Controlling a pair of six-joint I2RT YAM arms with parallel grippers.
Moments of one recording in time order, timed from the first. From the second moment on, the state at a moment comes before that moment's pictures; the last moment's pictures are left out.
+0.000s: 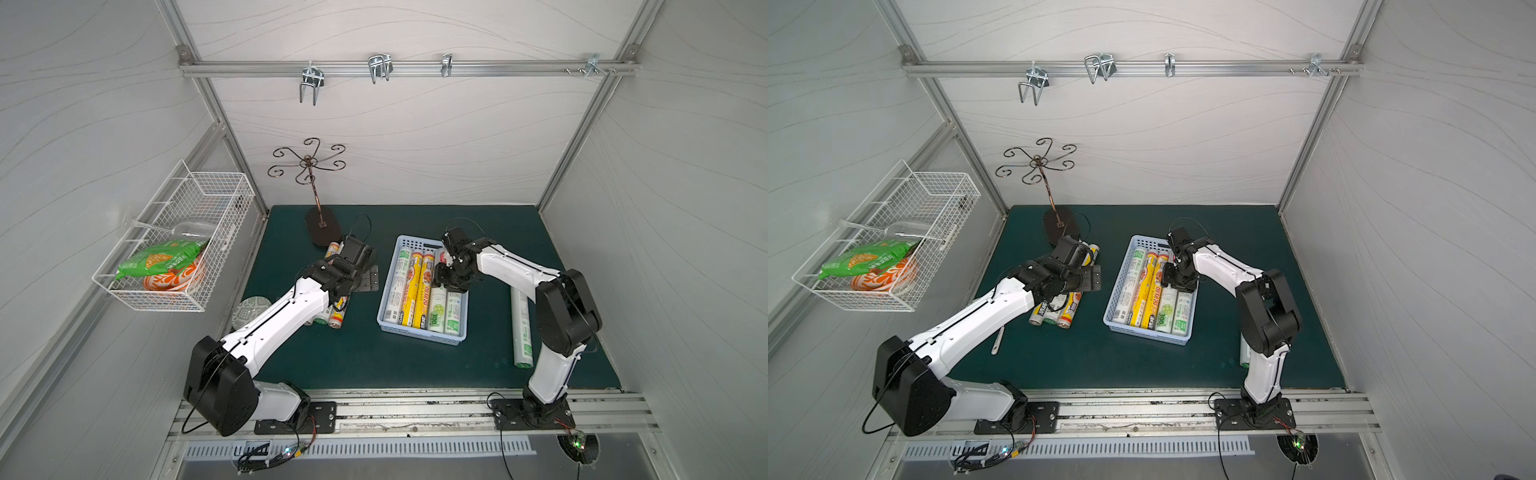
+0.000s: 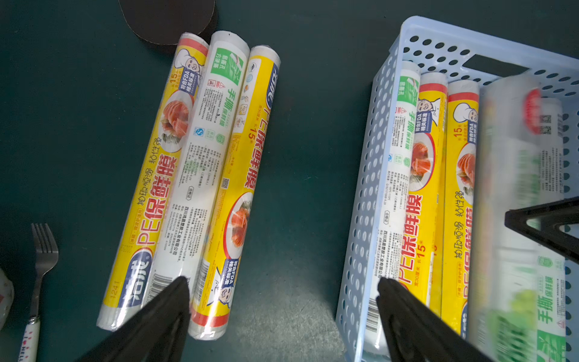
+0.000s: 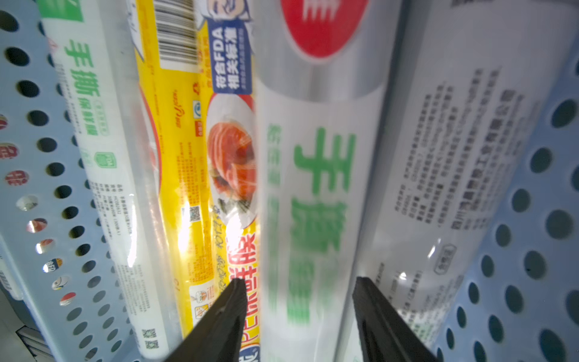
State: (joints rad) left arm -0.54 1.36 1.13 -0.77 -0.28 -0.52; right arm 0.54 1.82 1.36 -0.81 -0.19 0.59
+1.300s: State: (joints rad) left arm -0.45 1.53 1.13 -0.72 -0.26 -0.49; right arm 0.31 1.60 1.21 -0.85 -0.34 0.34
